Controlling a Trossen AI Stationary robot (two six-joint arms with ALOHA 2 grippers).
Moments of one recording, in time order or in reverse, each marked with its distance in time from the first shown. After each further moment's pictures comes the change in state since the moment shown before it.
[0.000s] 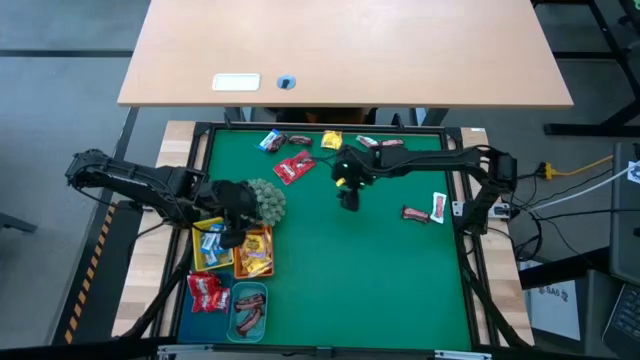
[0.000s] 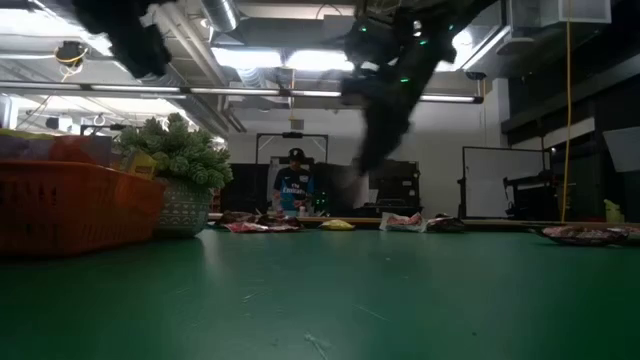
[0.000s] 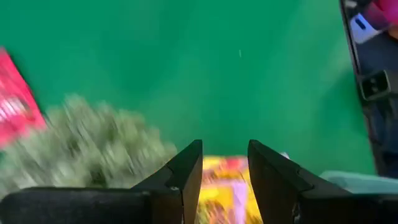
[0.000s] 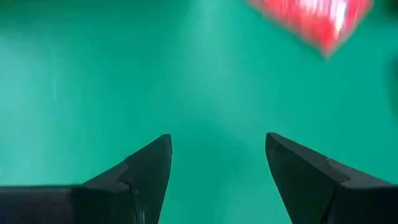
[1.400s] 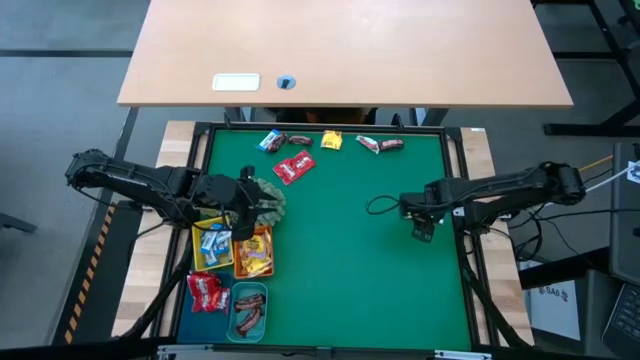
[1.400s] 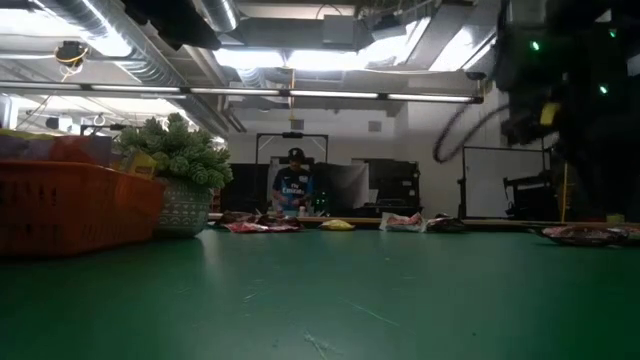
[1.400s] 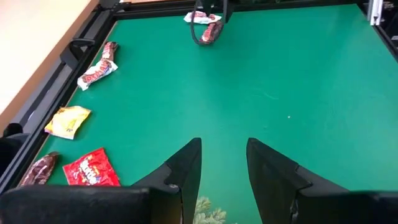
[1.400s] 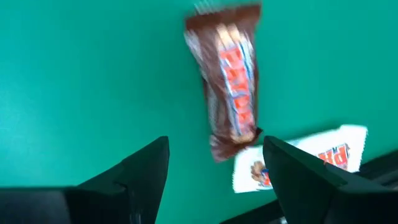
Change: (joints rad) left arm 0.001 0.000 0.000 0.228 -0.255 0.272; right arm 0.232 -0.561 -0.623 -0.476 0.158 0.474
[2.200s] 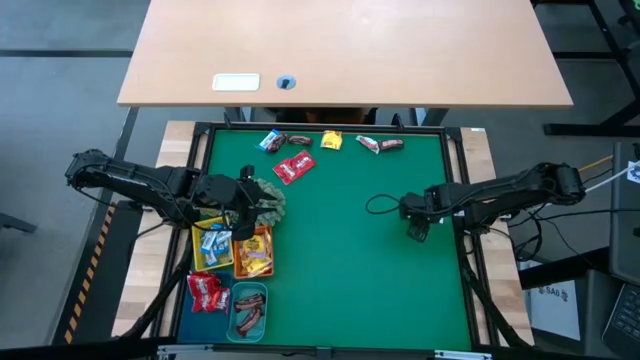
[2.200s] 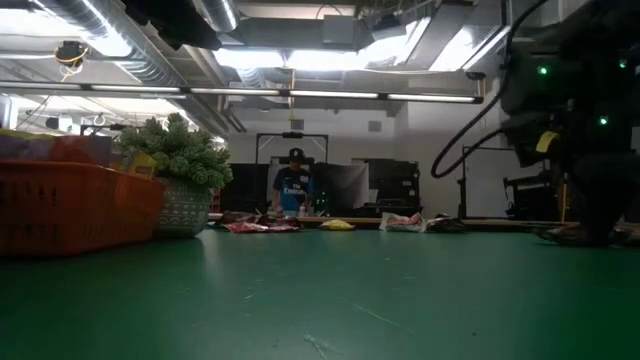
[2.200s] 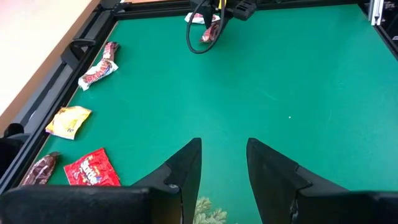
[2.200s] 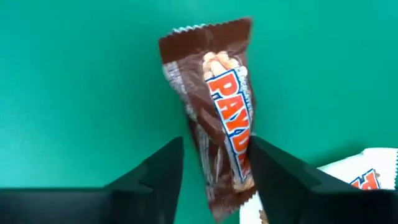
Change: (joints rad) left arm 0.000 0.000 0.000 0.001 -0.003 0.001; right arm -0.001 0.008 -0.135 0.212 0.062 0.090
